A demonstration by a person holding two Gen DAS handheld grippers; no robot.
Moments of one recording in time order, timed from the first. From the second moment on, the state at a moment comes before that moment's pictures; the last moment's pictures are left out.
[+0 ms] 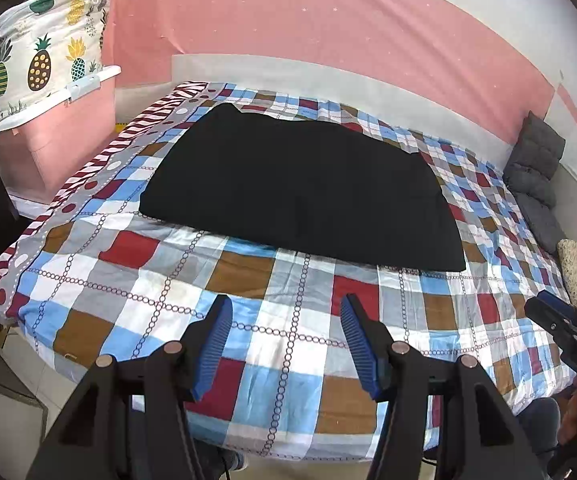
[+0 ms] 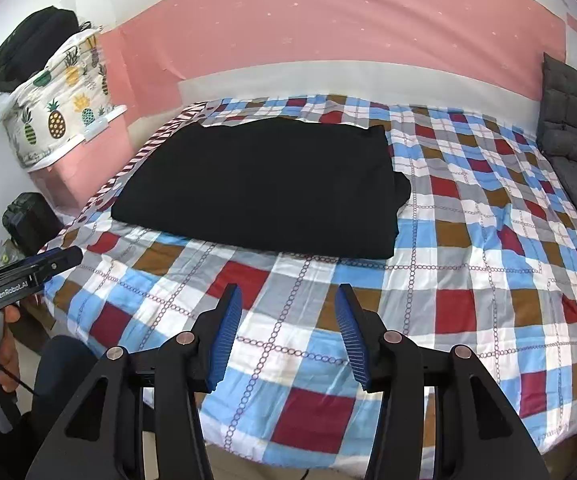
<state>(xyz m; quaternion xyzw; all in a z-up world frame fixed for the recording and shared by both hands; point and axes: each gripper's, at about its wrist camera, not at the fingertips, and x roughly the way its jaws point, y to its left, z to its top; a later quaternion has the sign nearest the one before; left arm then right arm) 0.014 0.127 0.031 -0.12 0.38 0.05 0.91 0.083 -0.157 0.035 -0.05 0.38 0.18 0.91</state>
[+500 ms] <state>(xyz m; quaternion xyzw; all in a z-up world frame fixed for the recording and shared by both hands) -0.001 0.115 0.034 -0.09 0.38 0.05 0.92 0.064 -0.139 0.040 -0.06 0.37 0.19 0.91</state>
